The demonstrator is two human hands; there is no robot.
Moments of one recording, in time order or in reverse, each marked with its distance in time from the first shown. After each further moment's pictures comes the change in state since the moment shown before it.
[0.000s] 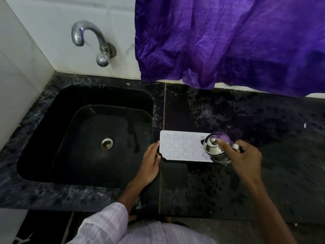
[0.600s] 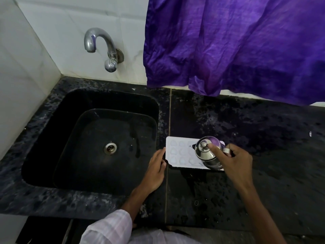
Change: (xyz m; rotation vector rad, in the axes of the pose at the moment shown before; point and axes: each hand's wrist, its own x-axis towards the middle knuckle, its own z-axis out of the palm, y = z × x) left_hand -0.001 0.003 -0.006 -0.027 -0.047 0.003; right_hand -0.005 -0.027 0.039 0.003 -0.029 -0.051
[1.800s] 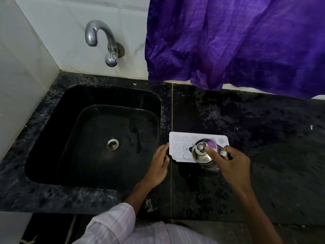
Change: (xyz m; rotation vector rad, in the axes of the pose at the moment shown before) left_hand 0.000 -0.001 -0.005 -0.027 -0.046 -0.048; right_hand -0.028 -0.003 0.013 -0.003 -0.044 0.012
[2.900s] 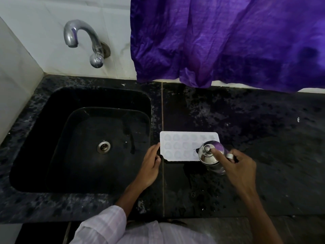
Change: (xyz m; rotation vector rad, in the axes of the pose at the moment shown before) left_hand -0.001 0.003 -0.004 0.041 0.012 0.037; right_hand -0.008 0.011 -0.033 0.034 0.115 0.081
